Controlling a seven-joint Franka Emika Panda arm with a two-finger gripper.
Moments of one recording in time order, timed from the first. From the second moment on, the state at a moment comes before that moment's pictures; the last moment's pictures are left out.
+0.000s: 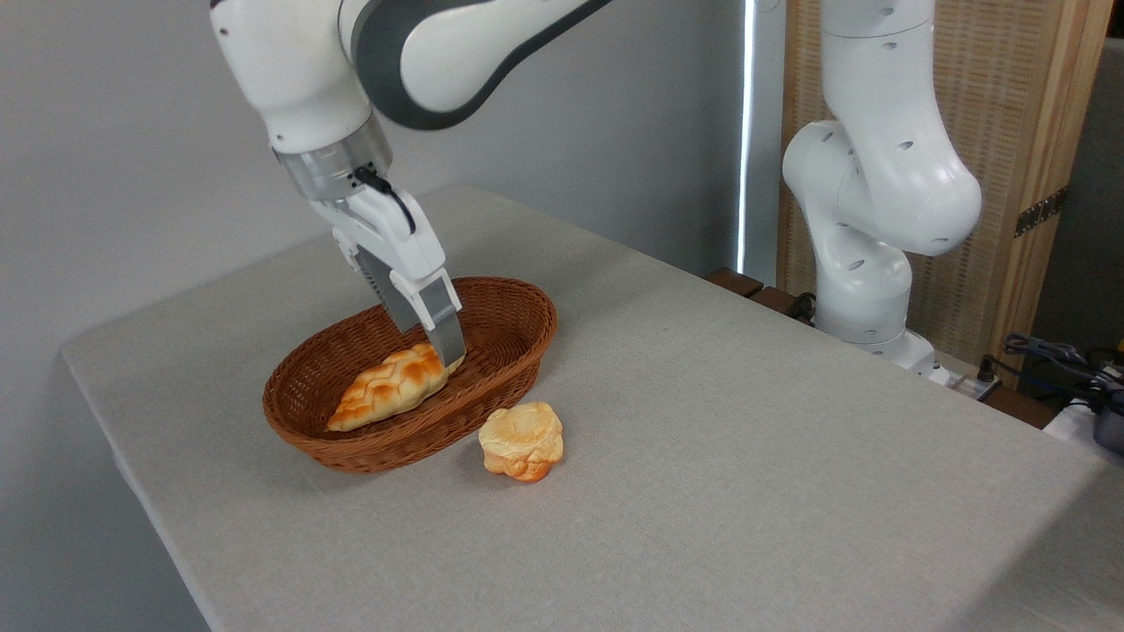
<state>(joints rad) -0.22 0.14 -0.07 -1.71 -0.09 1.67 0.51</state>
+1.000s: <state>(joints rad) -0.32 0.28 -0.08 -1.71 -0.09 1.84 0.37</state>
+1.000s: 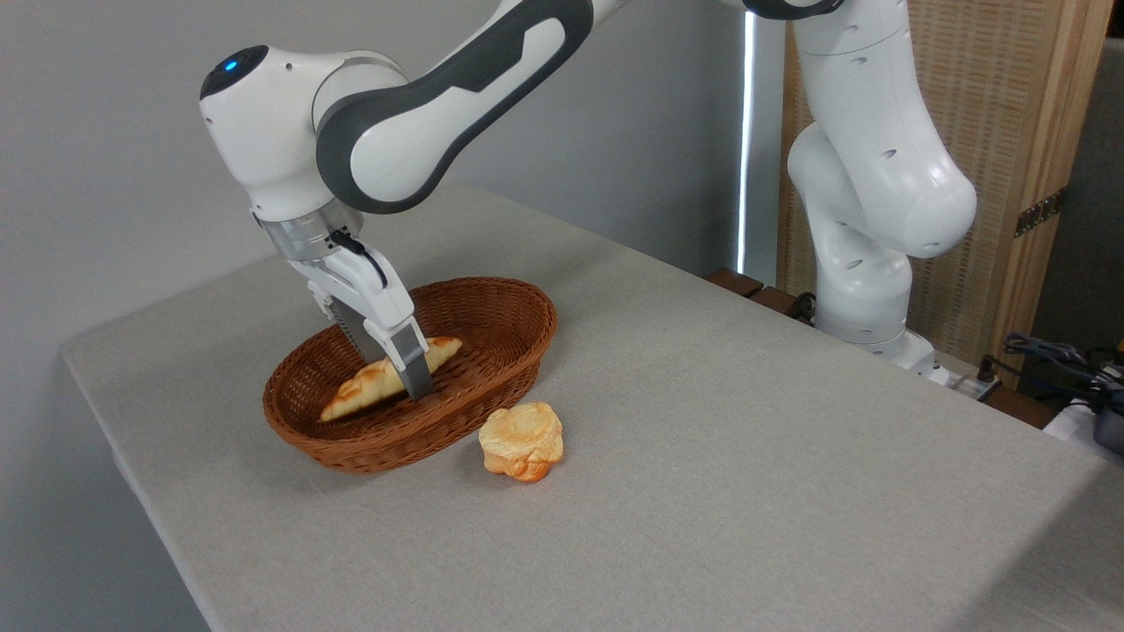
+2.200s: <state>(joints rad) -0.34 0.29 -0.08 -1.70 -0.09 1.84 0.37</state>
